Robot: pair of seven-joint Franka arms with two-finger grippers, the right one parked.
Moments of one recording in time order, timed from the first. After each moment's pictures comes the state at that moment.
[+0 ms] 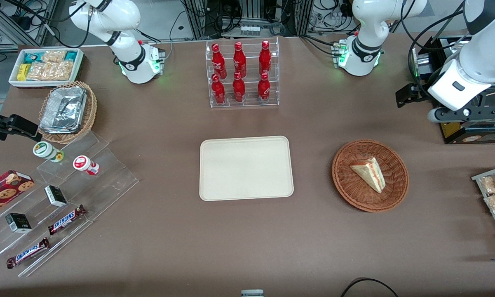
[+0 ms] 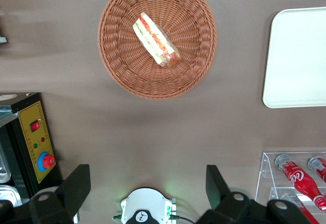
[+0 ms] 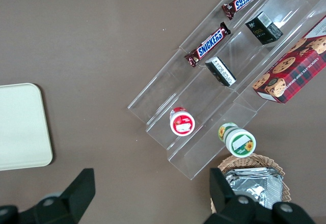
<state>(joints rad) 0.03 -0.04 -0.18 -1.64 -0.01 1.41 -0.13</state>
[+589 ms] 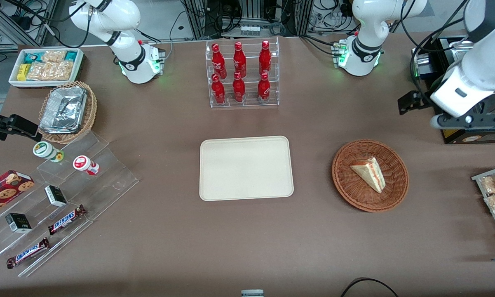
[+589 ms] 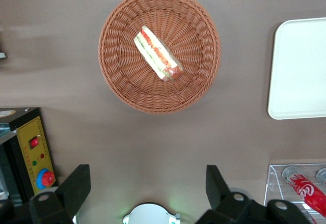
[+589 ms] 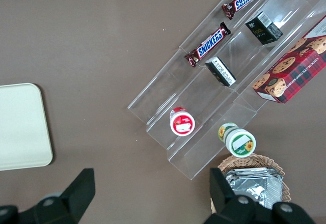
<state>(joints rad) 0.03 -0.02 -0.16 -1.71 0.01 1.52 -0.10</state>
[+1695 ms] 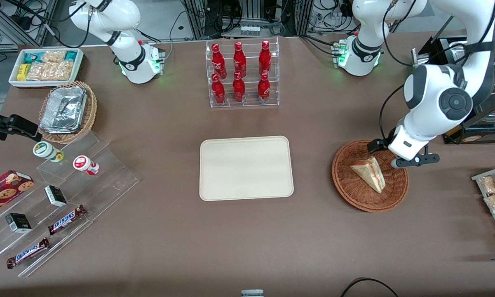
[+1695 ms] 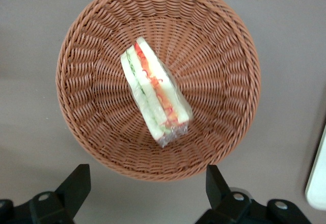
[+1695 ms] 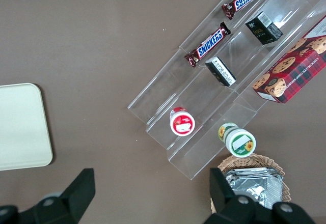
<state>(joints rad) 0.03 0.08 -0.15 -2.14 0.01 2.16 -0.32</state>
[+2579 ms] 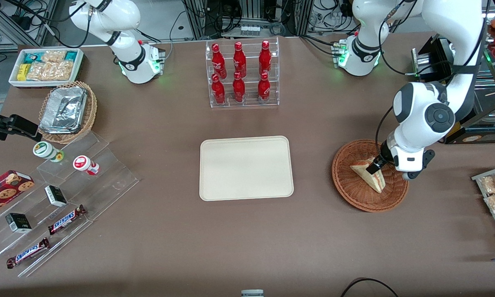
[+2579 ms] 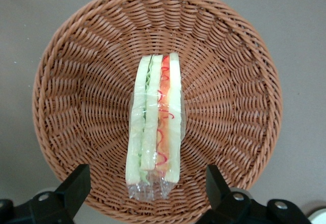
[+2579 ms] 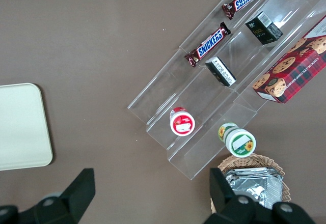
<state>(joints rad) 0.03 0.19 -0.15 -2.18 0.01 2.36 -0.87</state>
